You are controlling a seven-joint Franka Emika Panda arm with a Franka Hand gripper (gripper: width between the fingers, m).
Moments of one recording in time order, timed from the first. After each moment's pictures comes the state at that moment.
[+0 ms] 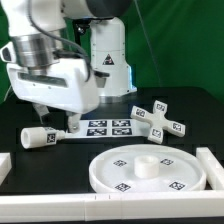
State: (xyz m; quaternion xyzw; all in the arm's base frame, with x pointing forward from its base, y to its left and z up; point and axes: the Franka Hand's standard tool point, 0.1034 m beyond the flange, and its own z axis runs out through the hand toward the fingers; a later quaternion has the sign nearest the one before) arm 0.522 -0.111 0.078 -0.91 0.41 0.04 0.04
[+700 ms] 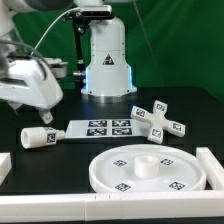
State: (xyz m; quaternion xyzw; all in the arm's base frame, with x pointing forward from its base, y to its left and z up) arm 0.471 -0.170 0.083 -0.90 0.37 0.19 0.10
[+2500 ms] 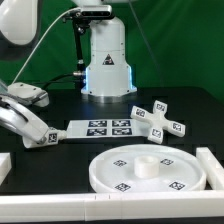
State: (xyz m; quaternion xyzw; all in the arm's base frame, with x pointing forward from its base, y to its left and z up) arm 0.435 -0.186 0.026 -0.86 0.38 0.31 0.13
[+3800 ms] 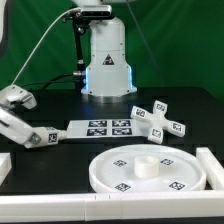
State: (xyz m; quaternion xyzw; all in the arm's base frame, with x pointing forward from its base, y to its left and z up) arm 0.416 -0.192 0.020 -0.80 0.45 0.34 0.20
